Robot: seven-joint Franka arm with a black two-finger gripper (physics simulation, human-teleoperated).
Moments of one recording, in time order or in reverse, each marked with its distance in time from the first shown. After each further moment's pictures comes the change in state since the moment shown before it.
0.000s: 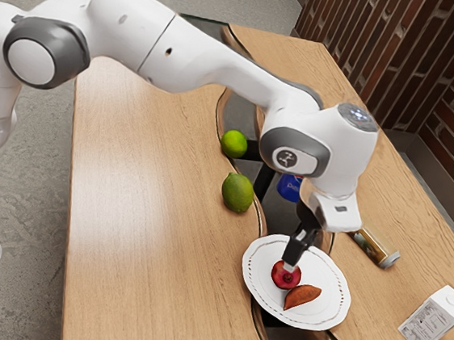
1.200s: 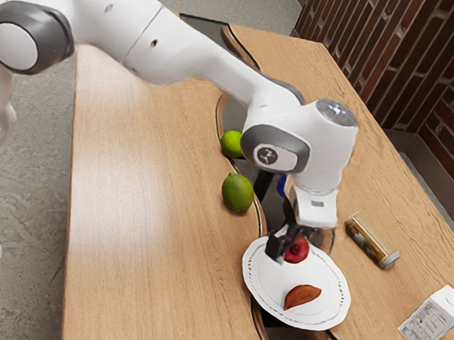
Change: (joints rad) arm -0.026 -0.138 0.005 -0.182 -0.001 0.093 0.200
